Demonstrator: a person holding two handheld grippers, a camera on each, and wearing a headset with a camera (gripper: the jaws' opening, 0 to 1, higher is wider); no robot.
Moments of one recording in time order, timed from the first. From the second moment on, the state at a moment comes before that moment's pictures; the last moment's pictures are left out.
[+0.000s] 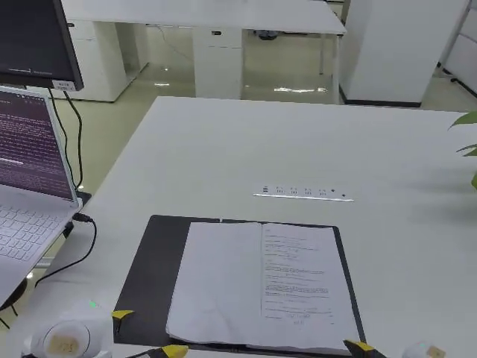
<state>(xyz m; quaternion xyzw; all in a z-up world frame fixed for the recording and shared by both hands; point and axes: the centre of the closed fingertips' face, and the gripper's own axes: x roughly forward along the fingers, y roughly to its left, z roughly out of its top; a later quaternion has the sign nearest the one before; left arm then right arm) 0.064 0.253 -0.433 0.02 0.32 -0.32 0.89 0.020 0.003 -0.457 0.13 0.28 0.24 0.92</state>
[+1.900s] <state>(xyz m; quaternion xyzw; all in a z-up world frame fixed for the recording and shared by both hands) 0.086 0.148 -0.448 0.07 0.33 -0.43 0.84 -0.016 -0.041 -0.470 0.15 0.33 0.22 0.91</state>
